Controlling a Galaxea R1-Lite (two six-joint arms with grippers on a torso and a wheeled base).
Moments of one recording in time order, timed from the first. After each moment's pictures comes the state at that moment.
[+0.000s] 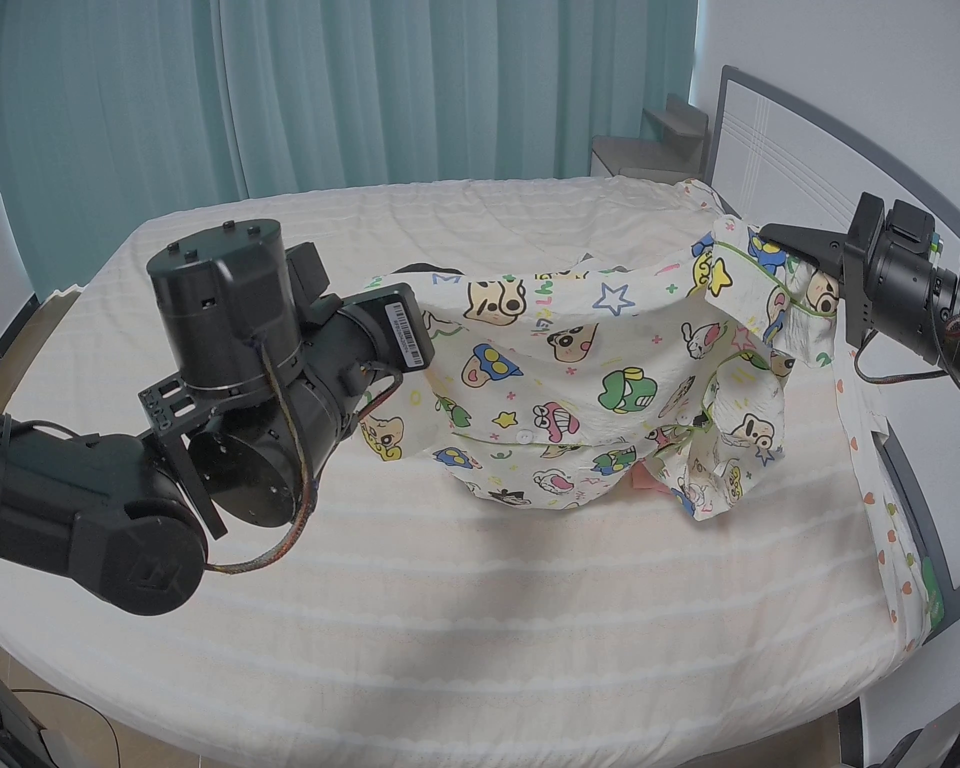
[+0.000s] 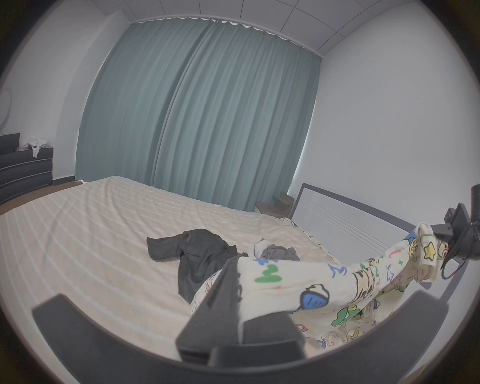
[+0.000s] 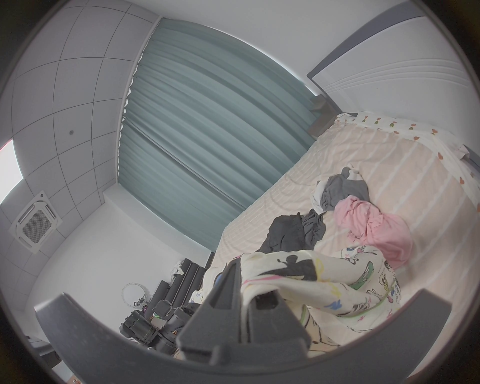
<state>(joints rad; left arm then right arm) -0.72 1.71 -0.96 -0.82 0.56 -0.24 0.38 1.39 -1.01 -0.40 0.18 0.79</state>
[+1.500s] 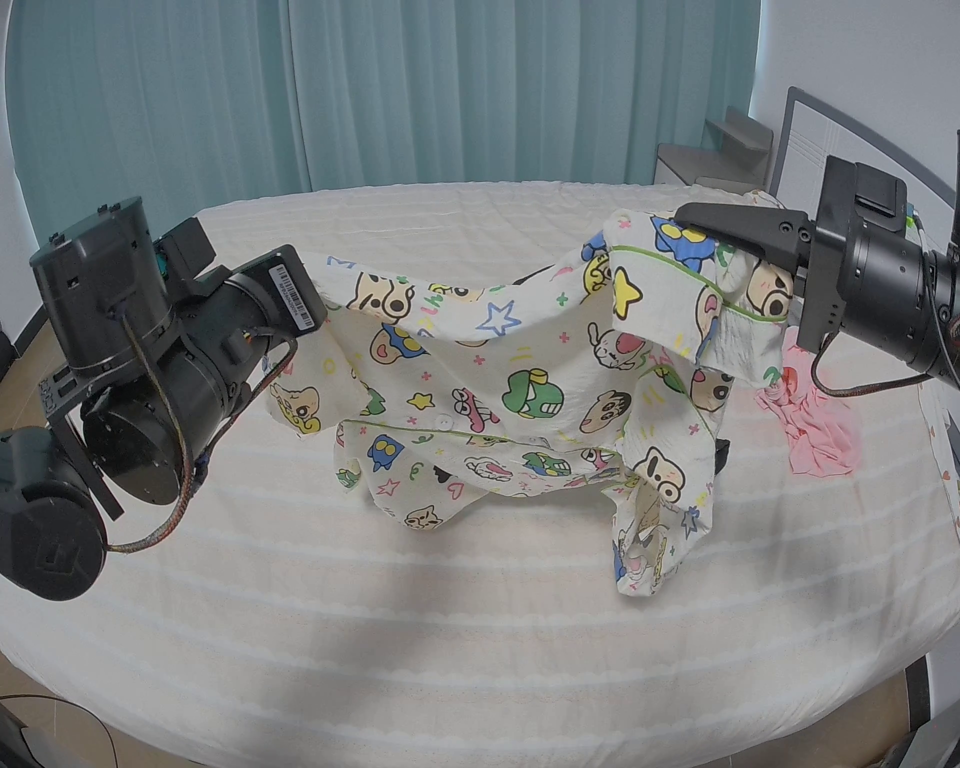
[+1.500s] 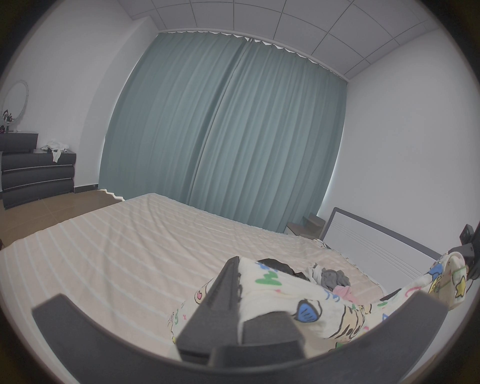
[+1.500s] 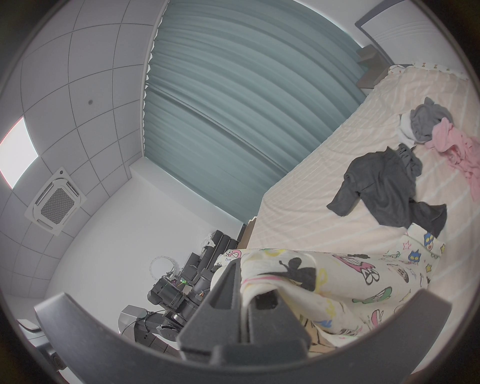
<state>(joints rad) -0.61 1.56 -0.87 -0.81 0.56 -0.25 0.65 1.41 -1.08 -0.36 0.17 0.79</state>
